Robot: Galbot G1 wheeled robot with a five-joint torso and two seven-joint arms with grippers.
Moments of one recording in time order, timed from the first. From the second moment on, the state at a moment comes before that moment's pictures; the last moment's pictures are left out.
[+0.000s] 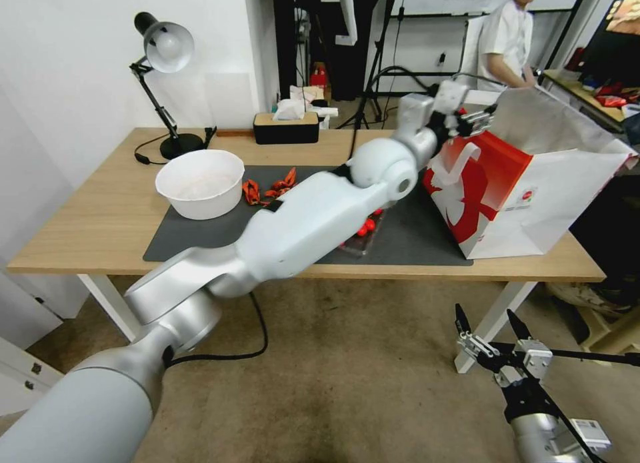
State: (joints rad) left arm 0.07 -1.47 0.47 -1.42 -0.95 0.23 -0.24; right arm -1.89 1.19 0.62 2.11 0.47 0.28 0.09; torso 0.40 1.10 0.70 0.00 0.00
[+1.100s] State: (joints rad) left arm 1.10 -1.04 -0.14 -2.00 -0.51 0.12 -0.22; right arm -1.88 1.18 0.57 2.16 0.46 0.28 0.09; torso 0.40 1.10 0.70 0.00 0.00
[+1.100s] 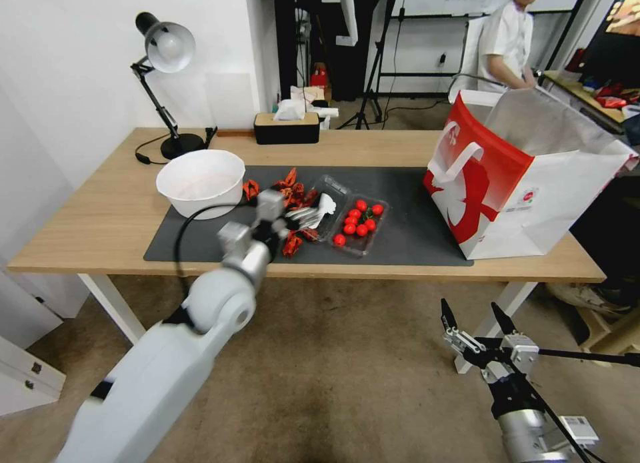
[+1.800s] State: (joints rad) left arm 1.60 -1.17 -0.38 -2.03 -0.21 -0.12 -0.24; right arm -1.84 1.13 0.59 2.11 0.51 0.28 0.03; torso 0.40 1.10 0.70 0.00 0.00
